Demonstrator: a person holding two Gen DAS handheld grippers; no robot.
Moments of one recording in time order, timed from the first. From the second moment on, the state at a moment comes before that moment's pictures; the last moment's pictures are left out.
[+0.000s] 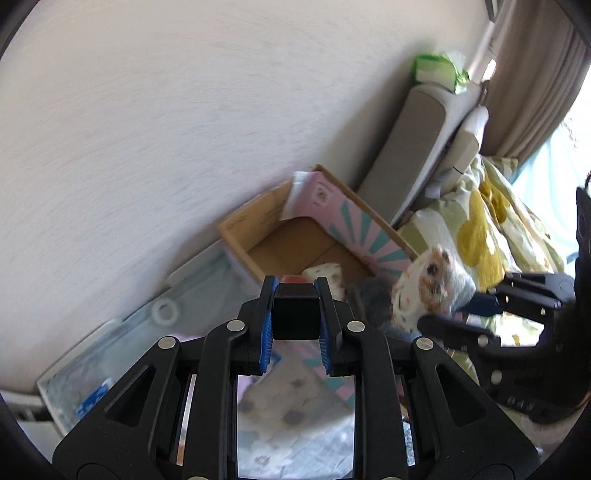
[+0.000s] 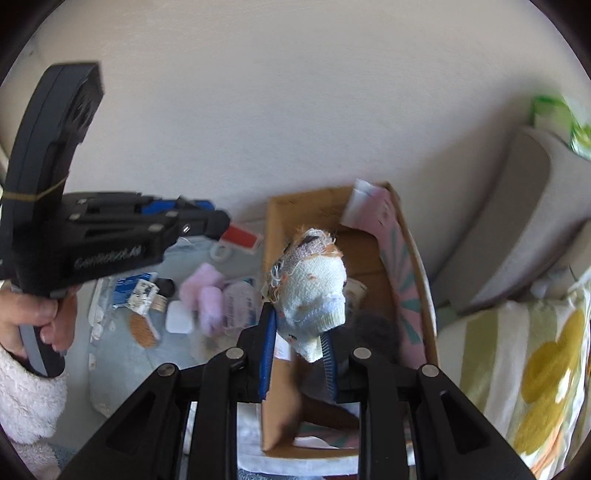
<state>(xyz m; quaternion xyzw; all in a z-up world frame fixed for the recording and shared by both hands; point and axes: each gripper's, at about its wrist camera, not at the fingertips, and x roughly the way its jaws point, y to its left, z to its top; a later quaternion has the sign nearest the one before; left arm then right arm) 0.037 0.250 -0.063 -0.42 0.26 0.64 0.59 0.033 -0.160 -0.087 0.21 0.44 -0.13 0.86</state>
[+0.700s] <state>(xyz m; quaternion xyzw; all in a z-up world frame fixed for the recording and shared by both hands) 0.064 0.337 -0.124 -0.44 0.30 0.62 0.57 0.037 -0.183 -0.138 0.27 0.46 -0.10 0.84</state>
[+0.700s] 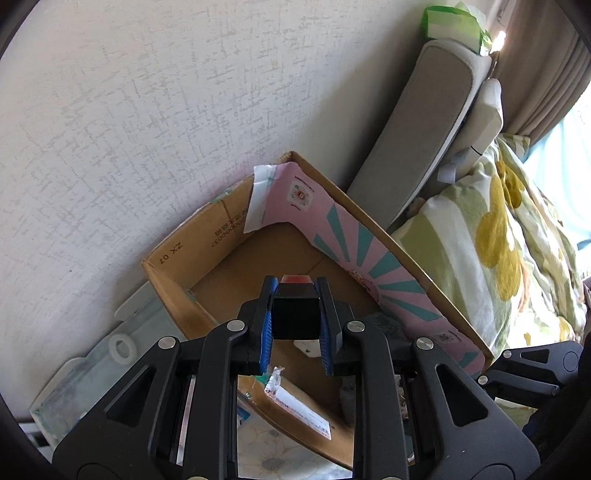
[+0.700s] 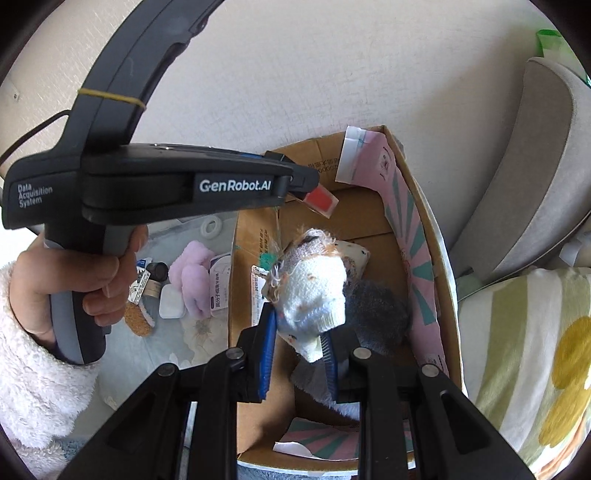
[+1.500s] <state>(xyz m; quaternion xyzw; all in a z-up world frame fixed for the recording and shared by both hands) 0.040 0.301 -0.097 -0.43 0.25 0.68 0.55 0.034 -0.182 -0.132 0.27 0.46 -0.14 0.83</state>
